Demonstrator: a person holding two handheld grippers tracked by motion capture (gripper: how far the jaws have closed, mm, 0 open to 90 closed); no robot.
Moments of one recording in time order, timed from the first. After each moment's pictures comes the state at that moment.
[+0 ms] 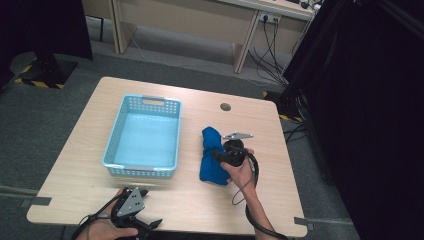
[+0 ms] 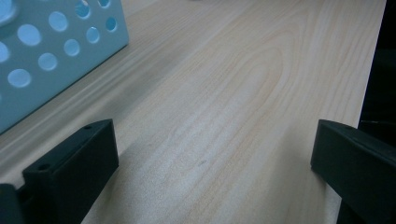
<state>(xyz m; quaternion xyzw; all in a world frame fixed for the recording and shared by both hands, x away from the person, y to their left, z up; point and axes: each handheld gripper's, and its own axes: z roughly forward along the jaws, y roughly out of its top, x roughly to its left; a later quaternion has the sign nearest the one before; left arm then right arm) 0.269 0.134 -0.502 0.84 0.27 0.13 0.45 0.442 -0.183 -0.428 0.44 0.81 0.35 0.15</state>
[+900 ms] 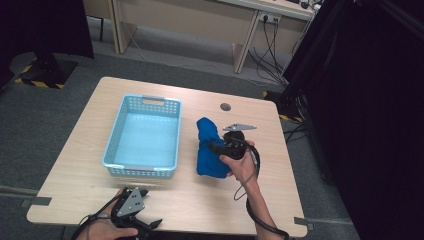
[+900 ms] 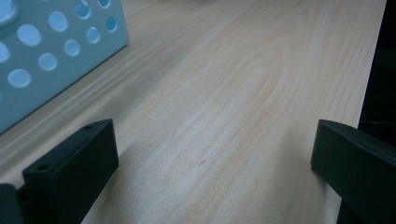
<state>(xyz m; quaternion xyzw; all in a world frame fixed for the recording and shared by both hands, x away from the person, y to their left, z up) 0.269 0.134 -0.502 0.84 0.27 0.14 0.45 0.440 -0.171 -0.385 0.42 0.81 0.39 0.13</state>
